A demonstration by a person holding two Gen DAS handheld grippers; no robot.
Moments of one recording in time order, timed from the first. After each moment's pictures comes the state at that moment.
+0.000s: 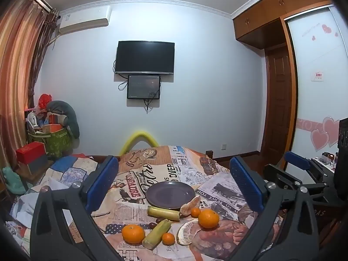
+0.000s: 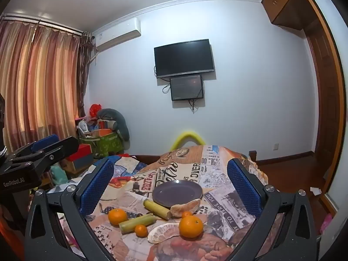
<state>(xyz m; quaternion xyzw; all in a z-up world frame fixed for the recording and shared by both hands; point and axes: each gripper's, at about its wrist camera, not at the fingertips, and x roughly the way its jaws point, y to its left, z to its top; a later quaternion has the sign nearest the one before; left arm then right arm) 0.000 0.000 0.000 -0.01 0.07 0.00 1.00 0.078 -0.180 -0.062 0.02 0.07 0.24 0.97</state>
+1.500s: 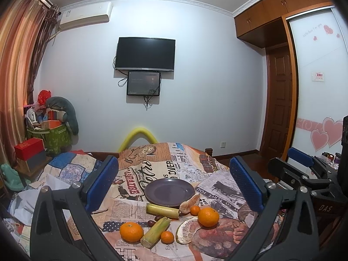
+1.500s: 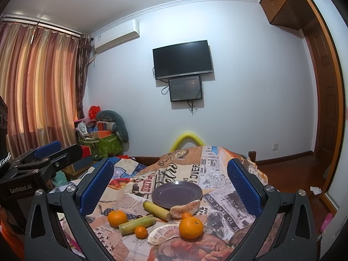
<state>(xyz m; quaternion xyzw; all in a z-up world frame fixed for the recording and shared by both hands) 0.005 0.006 -0.004 -0.03 0.08 0.00 1.00 0.076 -0.179 -0.061 0.03 0.07 0.24 0.97</state>
